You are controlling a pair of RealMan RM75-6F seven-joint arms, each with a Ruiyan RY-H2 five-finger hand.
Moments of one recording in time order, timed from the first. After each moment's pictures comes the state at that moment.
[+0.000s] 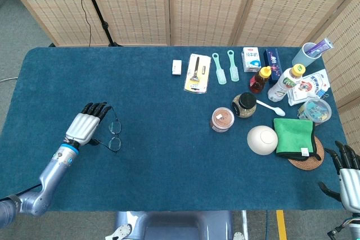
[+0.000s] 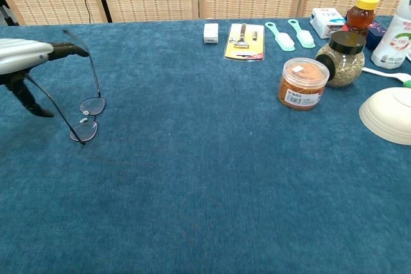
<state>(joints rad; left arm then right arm) -0.60 -1.40 -0.16 -1.43 1.19 0.88 0.33 -0.02 -1.05 0.04 -1.69 -1.47 1.54 -0.11</state>
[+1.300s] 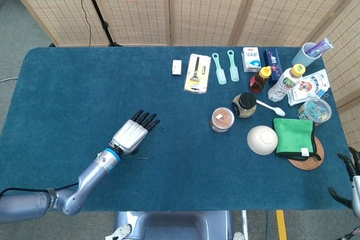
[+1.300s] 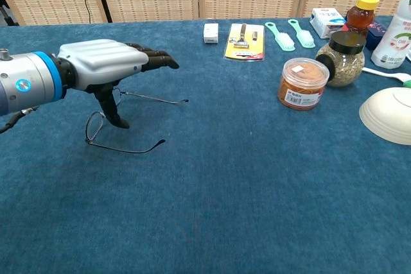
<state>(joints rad) -0.81 -1.49 -0.13 -1.62 1.08 0.88 0.64 -0.07 -1.05 0.04 -1.65 -1.46 1.58 -0.05</state>
